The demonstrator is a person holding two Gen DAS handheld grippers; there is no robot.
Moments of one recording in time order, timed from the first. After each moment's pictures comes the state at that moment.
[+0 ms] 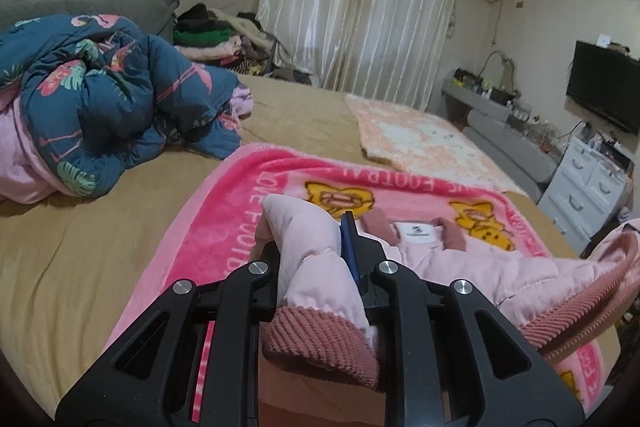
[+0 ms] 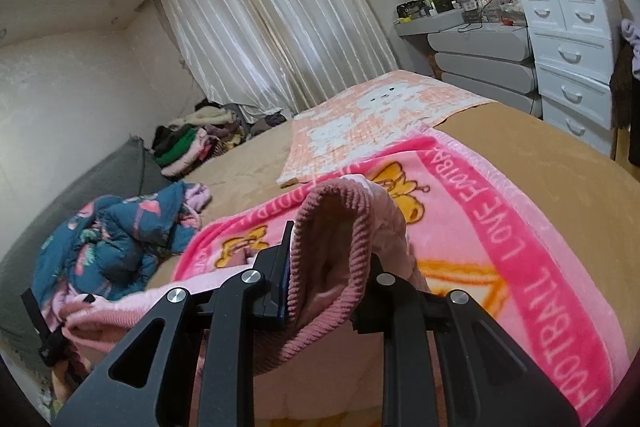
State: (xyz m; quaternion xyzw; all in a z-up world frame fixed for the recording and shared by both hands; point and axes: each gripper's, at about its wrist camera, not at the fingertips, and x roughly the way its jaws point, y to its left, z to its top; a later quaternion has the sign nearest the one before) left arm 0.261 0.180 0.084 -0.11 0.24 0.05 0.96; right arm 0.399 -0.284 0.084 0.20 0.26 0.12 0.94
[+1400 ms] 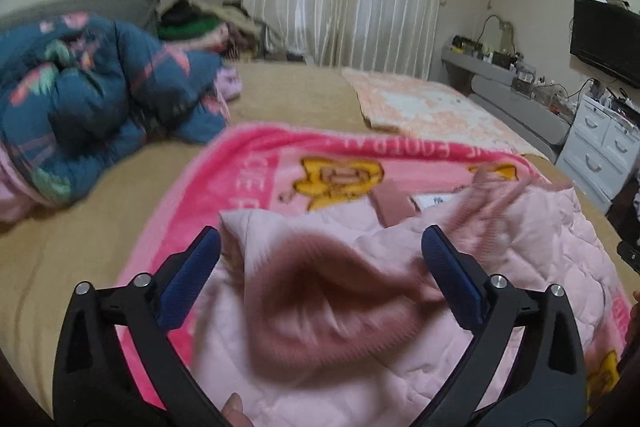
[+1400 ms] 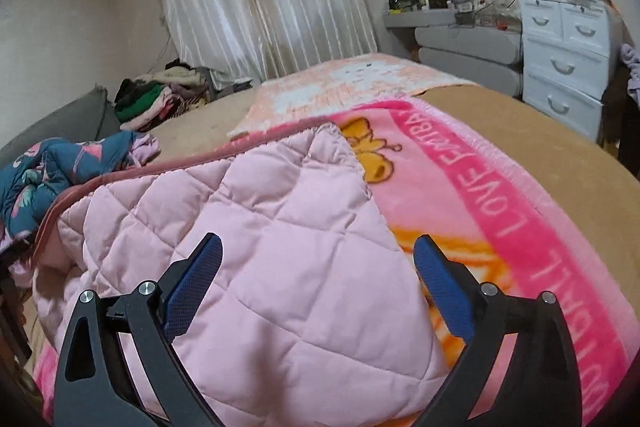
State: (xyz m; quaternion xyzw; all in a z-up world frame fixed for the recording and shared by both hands) left arm 0.312 0.156 0.036 -0.05 0.26 0.04 0.96; right arm 0.437 -0.263 -0.041 0.13 0.29 0.08 0.95
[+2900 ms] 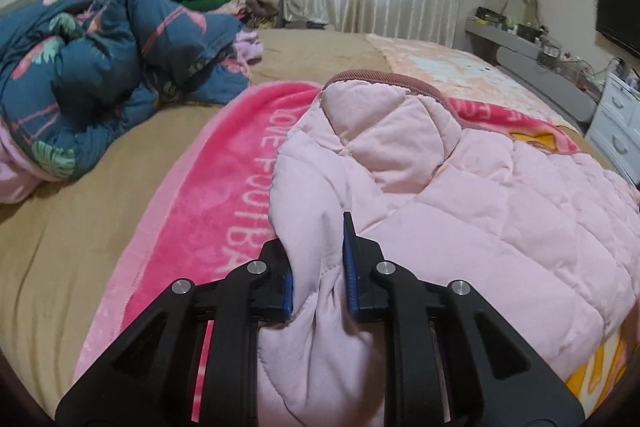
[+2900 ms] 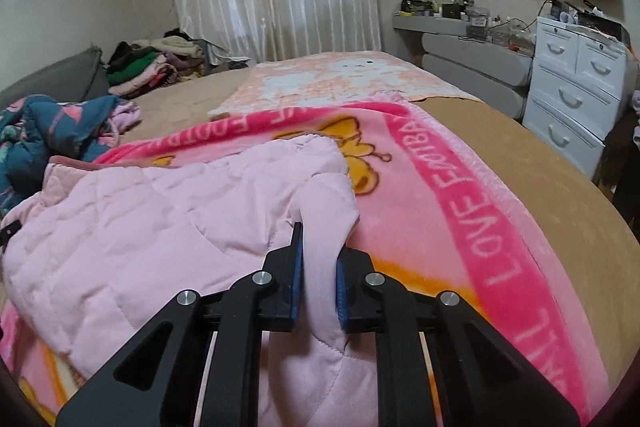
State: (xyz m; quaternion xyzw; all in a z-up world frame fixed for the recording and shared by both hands) left arm 0.351 0.186 -0.031 -0.06 0.33 0.09 0.94; right arm 0.498 -0.262 -0.065 0.05 0.30 0.06 0.95
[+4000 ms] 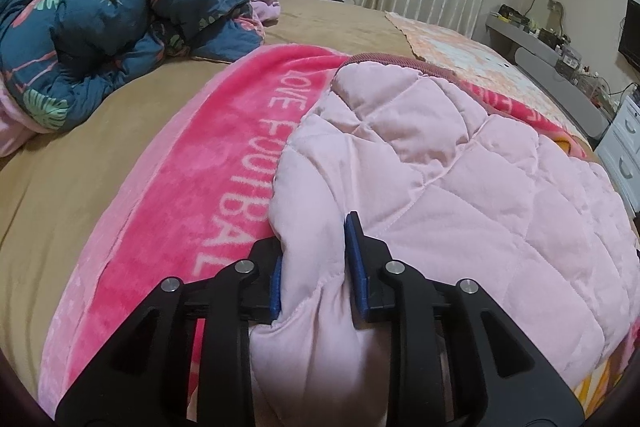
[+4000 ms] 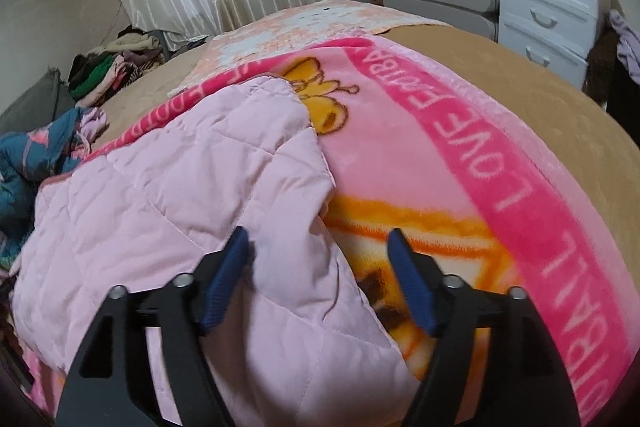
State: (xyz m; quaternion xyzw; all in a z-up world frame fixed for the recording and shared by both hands) left arm 0.365 0.201 -0.056 -0.11 0.36 0.10 0.92; right arm 0.505 -0.286 -0.098 0.14 0.38 0.02 0.92
